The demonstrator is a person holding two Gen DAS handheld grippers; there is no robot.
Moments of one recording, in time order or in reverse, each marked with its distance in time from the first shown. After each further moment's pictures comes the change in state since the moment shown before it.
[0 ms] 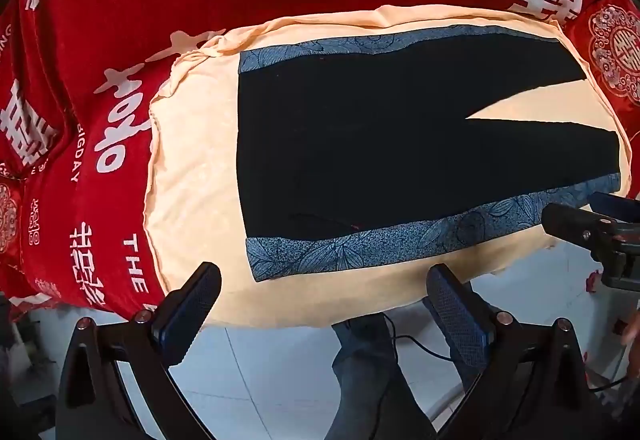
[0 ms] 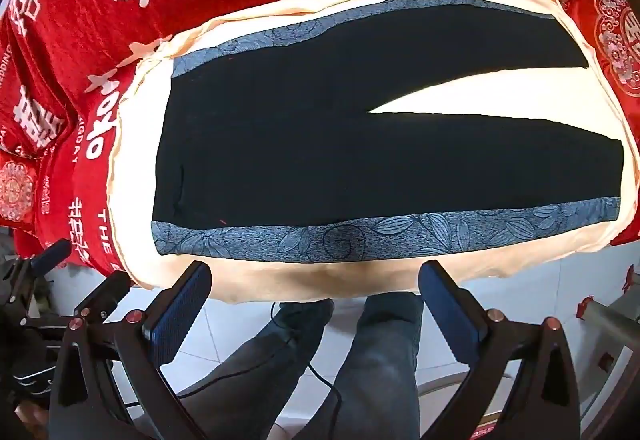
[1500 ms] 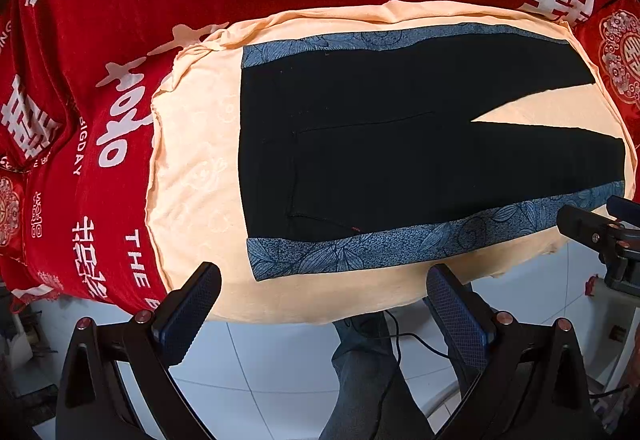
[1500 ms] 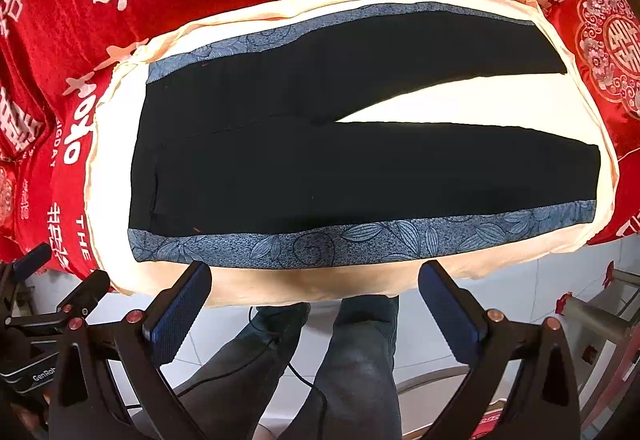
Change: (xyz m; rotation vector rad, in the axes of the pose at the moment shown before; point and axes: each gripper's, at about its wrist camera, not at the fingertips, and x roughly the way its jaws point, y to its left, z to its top) left arm 0.001 0.001 0.013 -0.020 0.042 0.005; right arm -0.003 -0.007 0.015 -0.003 0.008 -0.090
